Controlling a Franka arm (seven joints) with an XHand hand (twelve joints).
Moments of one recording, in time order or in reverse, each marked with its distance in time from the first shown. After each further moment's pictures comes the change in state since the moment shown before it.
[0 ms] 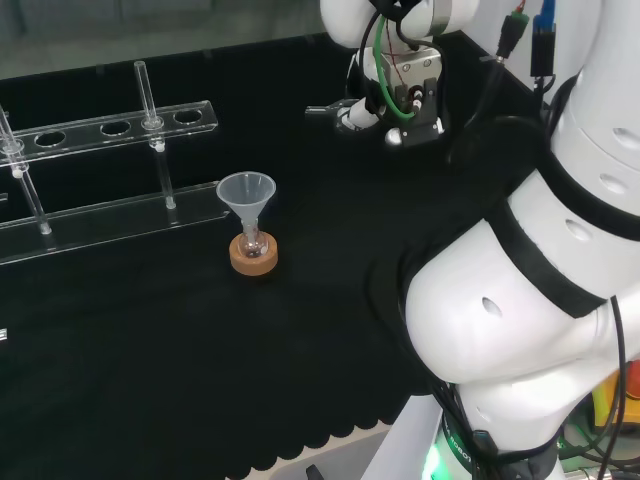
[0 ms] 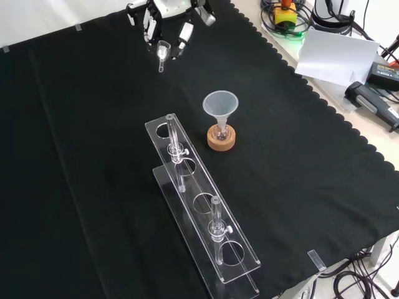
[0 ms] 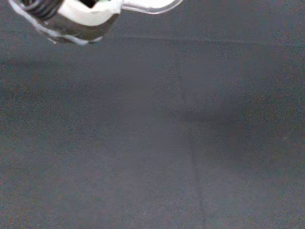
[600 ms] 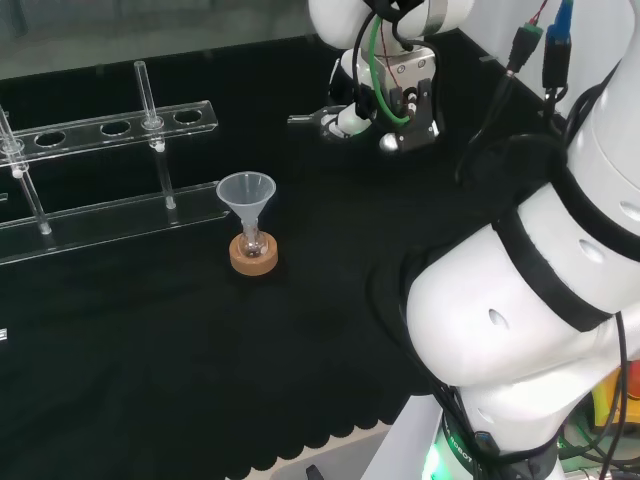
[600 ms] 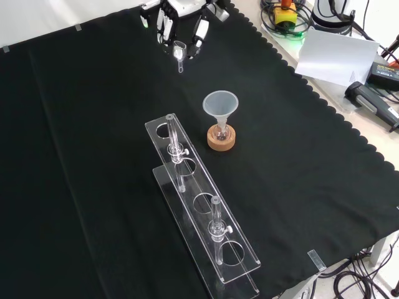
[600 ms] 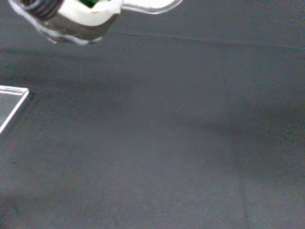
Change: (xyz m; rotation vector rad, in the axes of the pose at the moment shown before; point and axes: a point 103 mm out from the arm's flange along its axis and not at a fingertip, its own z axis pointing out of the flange) arm 0.027 -0.026 -0.013 0.011 0.015 -0.117
